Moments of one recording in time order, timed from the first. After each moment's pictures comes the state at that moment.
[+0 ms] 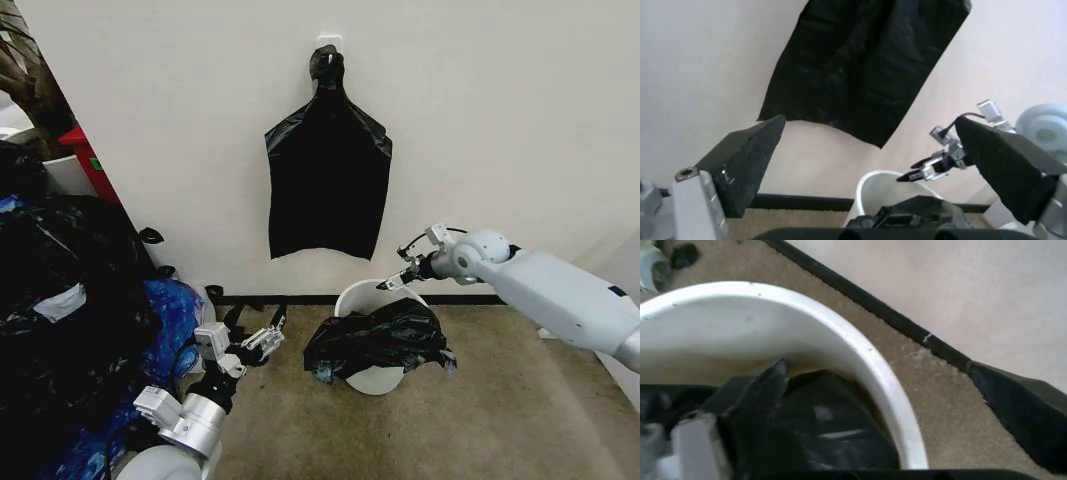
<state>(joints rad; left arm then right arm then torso) 1.68 -1.20 -0.41 -2.36 -0.63 0.04 -0.02 -0.03 0.81 -0.73 1.23 1.05 -0.74 -0.32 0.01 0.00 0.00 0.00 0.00</state>
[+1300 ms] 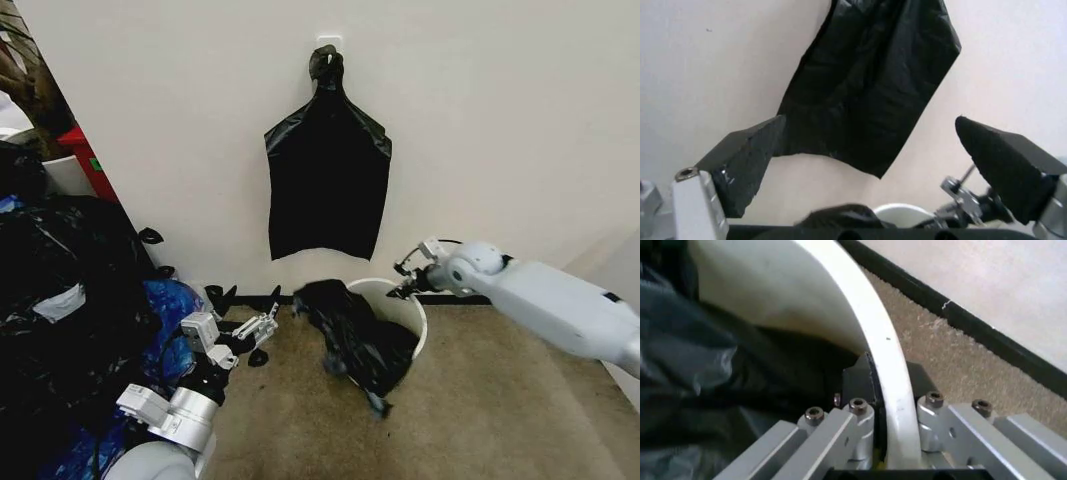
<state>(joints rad) 1.66 -1.22 -0.45 -2.38 -0.64 0.02 0.00 -0.07 0.77 -0.74 1.32 1.02 -0.73 -0.29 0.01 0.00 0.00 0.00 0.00</state>
